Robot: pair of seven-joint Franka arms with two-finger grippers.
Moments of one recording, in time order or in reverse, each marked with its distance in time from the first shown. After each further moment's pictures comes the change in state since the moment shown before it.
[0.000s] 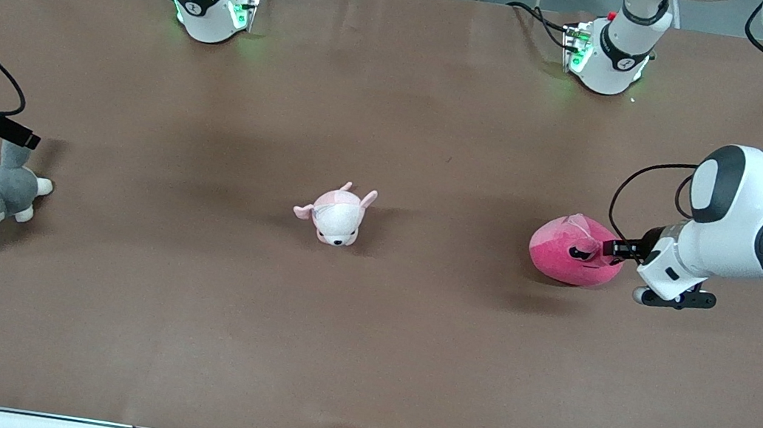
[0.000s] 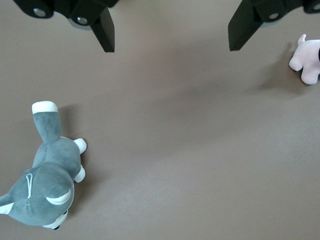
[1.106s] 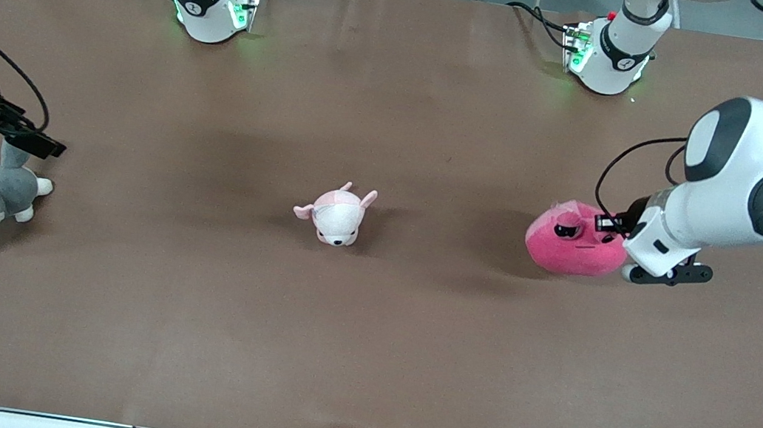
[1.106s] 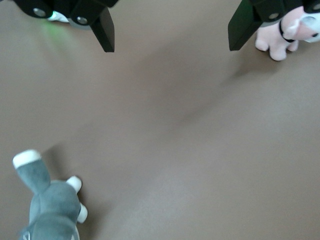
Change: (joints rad) left arm -0.024 -0.097 -0.125 0.164 -0.006 -0.270 -0.222; right arm 0.091 0.000 0.017 0.000 0.017 -0.020 0.419
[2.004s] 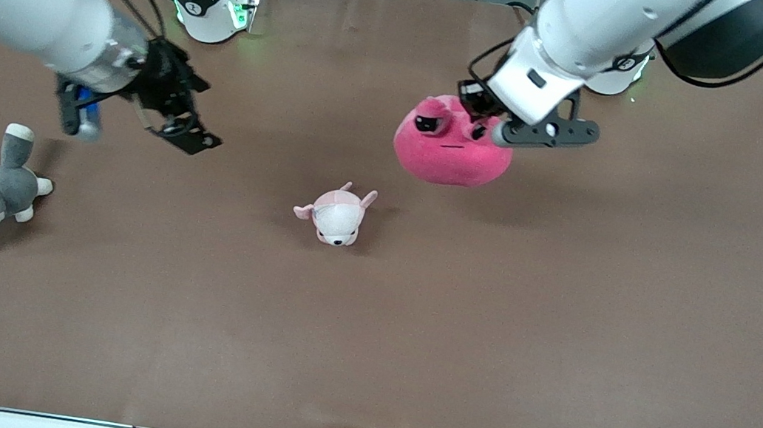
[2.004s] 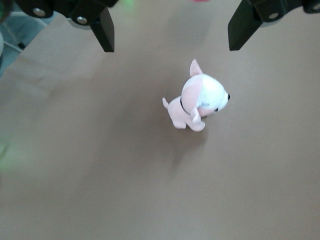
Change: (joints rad) left arm -0.088 0.032 -0.383 0.342 -0.094 -0.032 -0.551; right arm 0.339 -0.006 0.010 0.063 0.275 0.023 0.917
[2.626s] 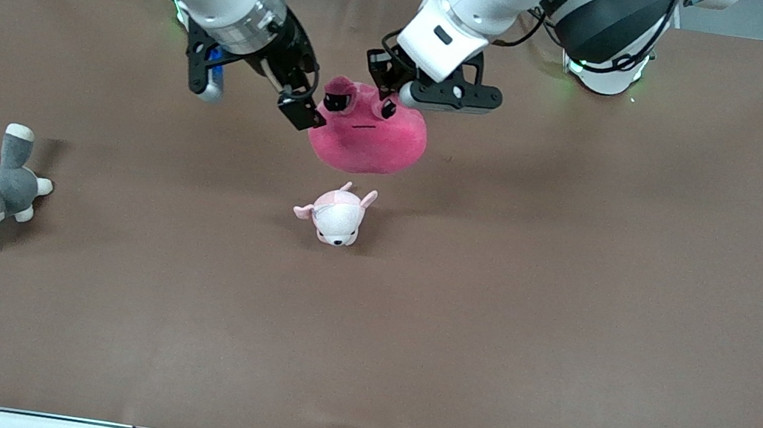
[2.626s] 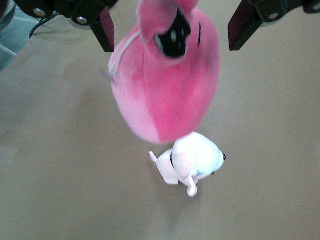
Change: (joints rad) left arm -0.173 0.068 0.000 0.004 0.000 0.264 -0.149; right arm 0.234 0.001 0.000 -0.004 0.000 0.159 0.305
